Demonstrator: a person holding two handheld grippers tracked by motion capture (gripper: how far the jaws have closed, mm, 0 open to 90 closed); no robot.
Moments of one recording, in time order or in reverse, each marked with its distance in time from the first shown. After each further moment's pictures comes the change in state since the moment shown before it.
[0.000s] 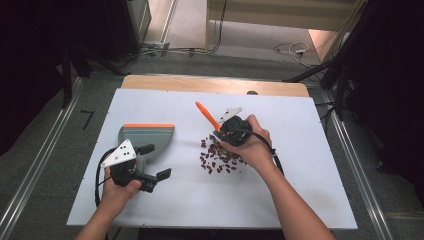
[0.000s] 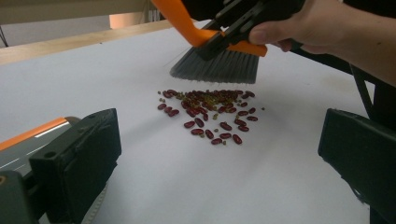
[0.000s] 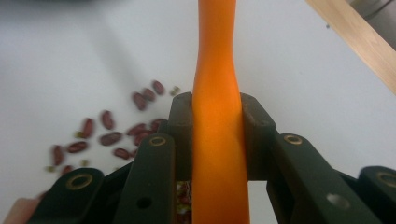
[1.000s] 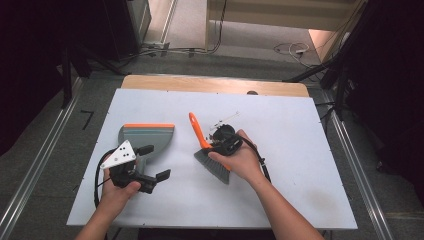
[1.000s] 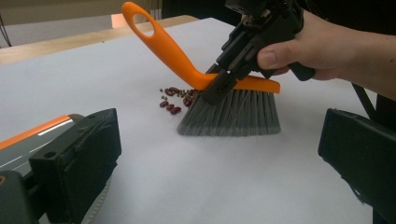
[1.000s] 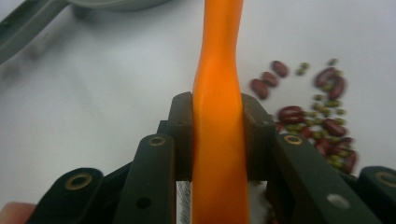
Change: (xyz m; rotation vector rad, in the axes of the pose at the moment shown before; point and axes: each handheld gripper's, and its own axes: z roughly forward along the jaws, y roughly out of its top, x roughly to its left) left arm -0.001 -0.002 -0.002 0.004 0.010 0.009; right arm 0.019 -0.011 0.029 0.059 0.363 0.271
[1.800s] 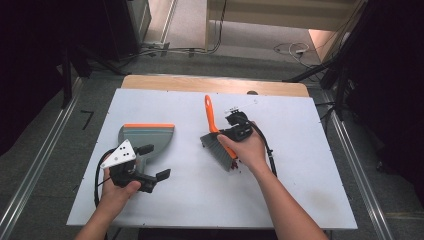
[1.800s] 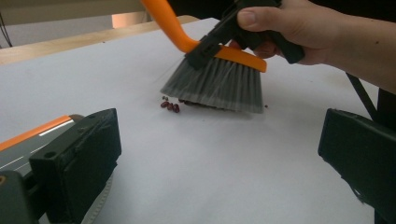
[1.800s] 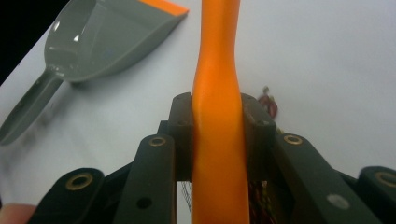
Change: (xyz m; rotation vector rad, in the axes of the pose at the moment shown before) left arm 0.000 0.001 0.001 0.001 0.002 -0.001; right arm -0.034 0.015 -0.018 -0.112 0.032 0.189
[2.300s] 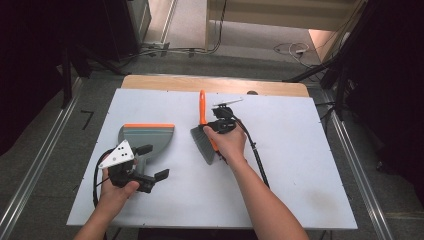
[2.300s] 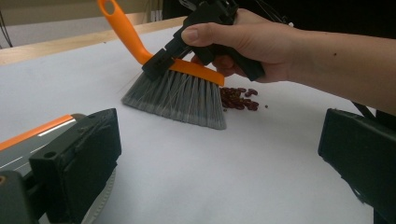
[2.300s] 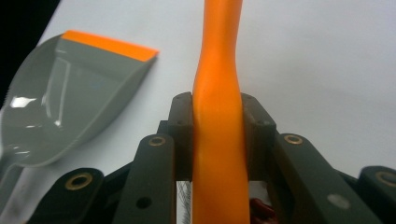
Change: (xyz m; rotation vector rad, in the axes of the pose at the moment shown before) left arm 0.002 -0.001 -0.002 -0.006 -0.003 -0.004; right arm -0.007 0.023 0.051 -0.044 -0.067 0.204
